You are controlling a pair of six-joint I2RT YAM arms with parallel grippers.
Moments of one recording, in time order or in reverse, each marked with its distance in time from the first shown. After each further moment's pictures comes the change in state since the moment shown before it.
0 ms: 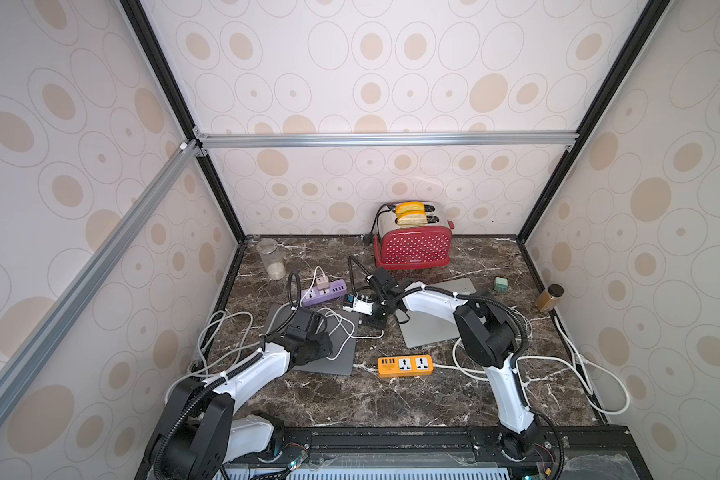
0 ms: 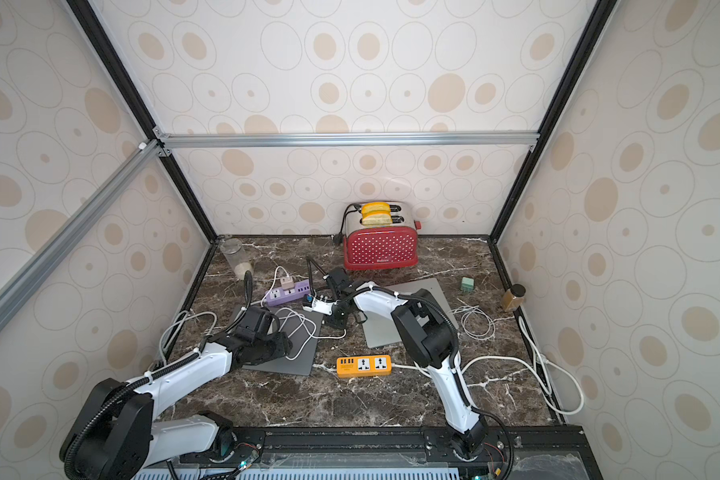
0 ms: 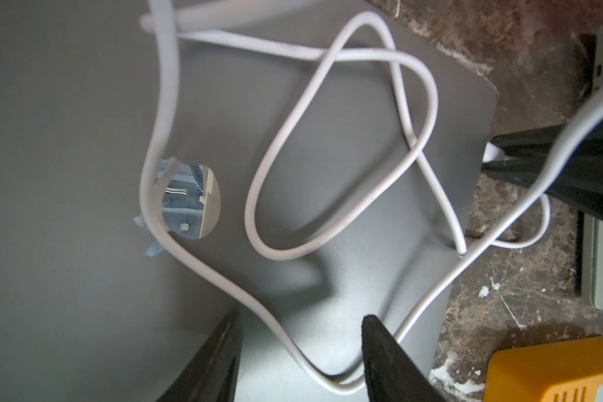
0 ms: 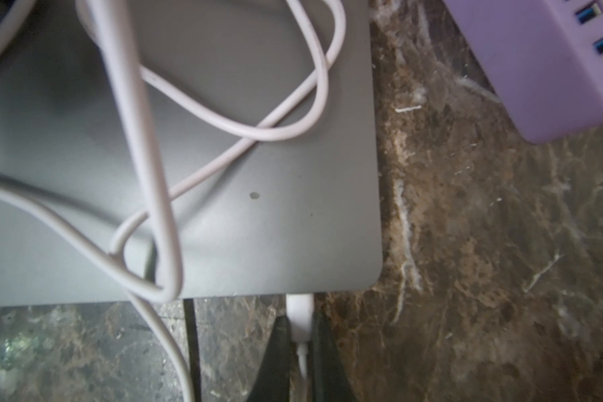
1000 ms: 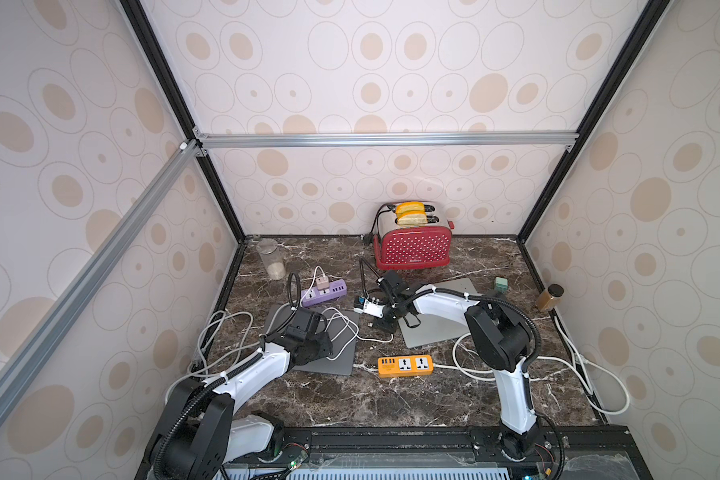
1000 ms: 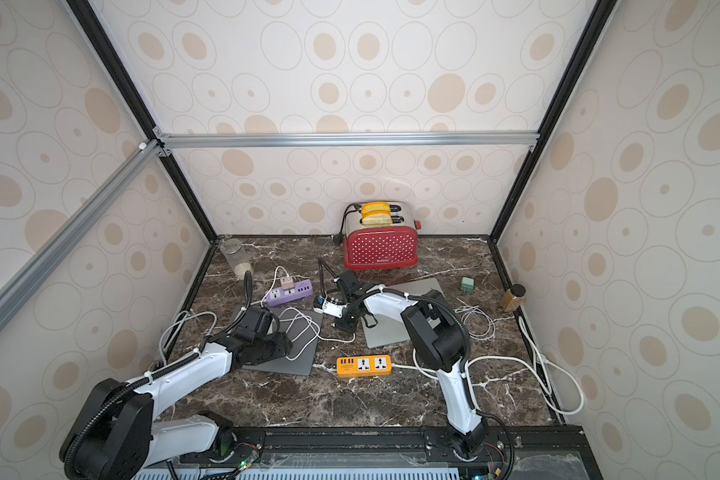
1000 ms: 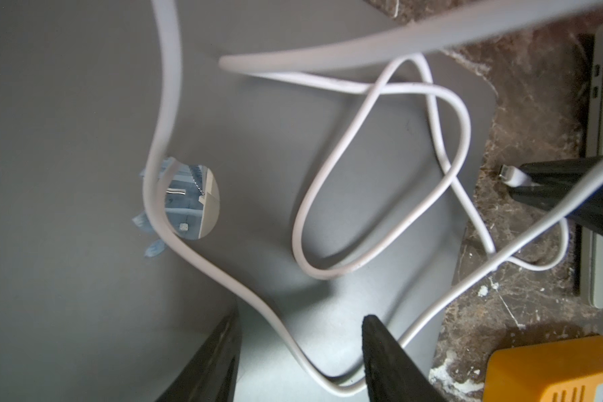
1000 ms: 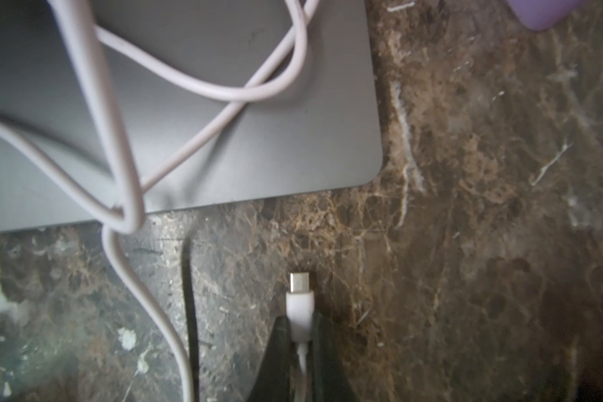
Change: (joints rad) left arm 0.000 0.001 0.001 0.001 0.003 0.000; right arm -0.035 -0.106 -0.170 0.034 0.026 0.045
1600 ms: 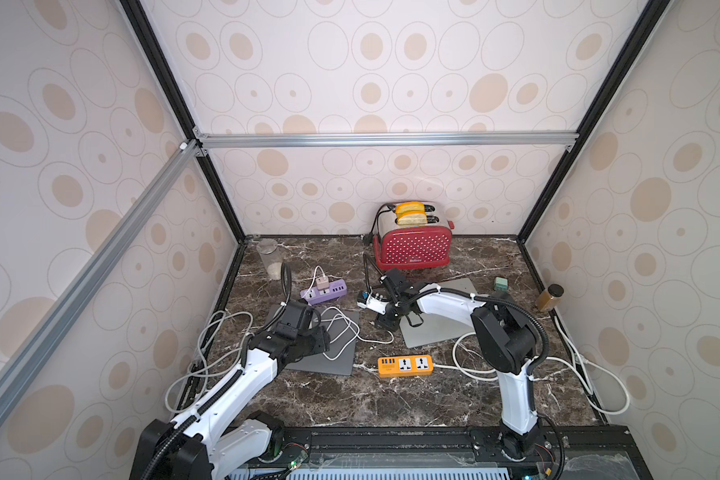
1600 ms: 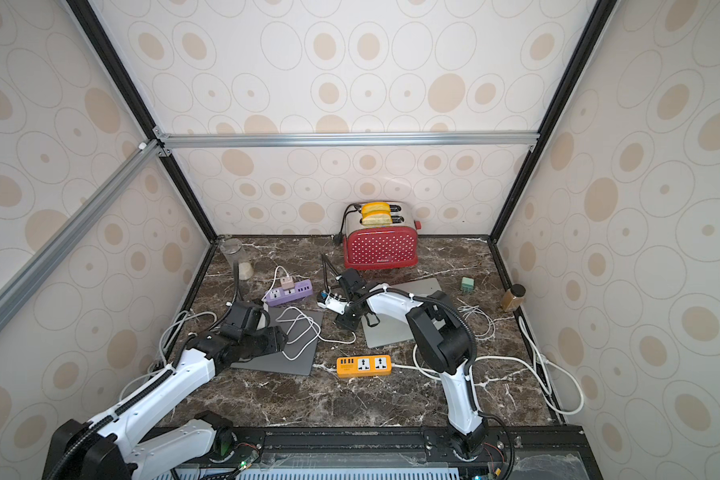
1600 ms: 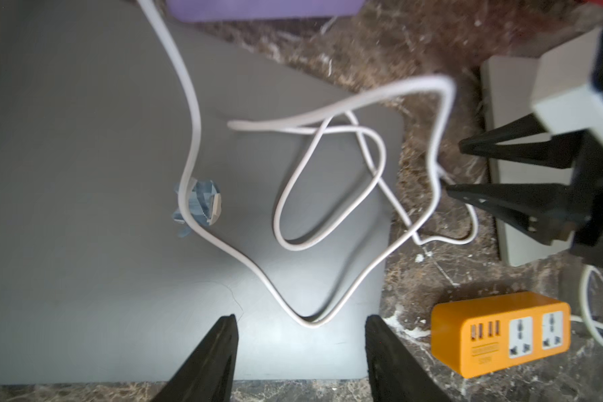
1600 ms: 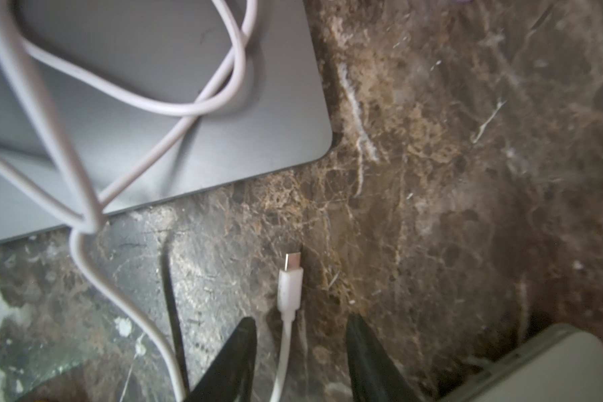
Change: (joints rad) left arm 0.001 -0.207 0.134 -0.224 -0.025 0.093; right arm -0.010 -0.051 0.002 -0.013 0.064 0.105
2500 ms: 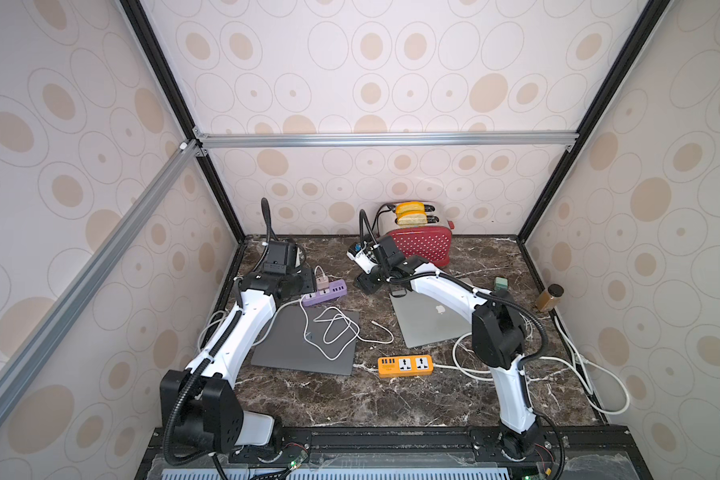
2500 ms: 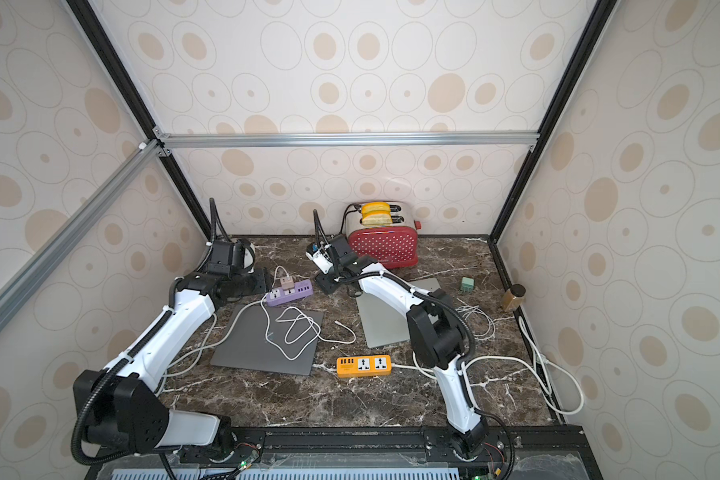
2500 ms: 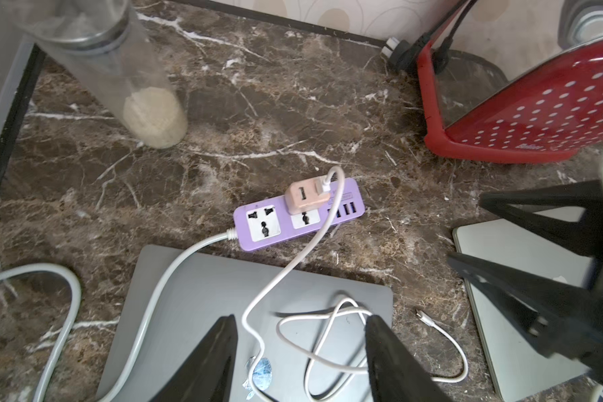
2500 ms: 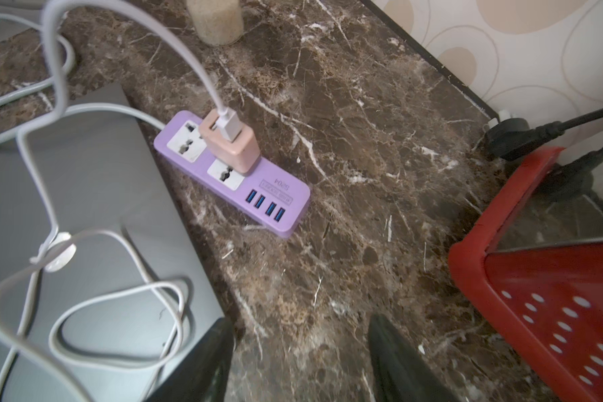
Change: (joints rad) left arm 0.206 0.394 0.573 -0.055 -0.023 0.265; right arm 0.014 0.154 0.457 0.035 0.087 0.333
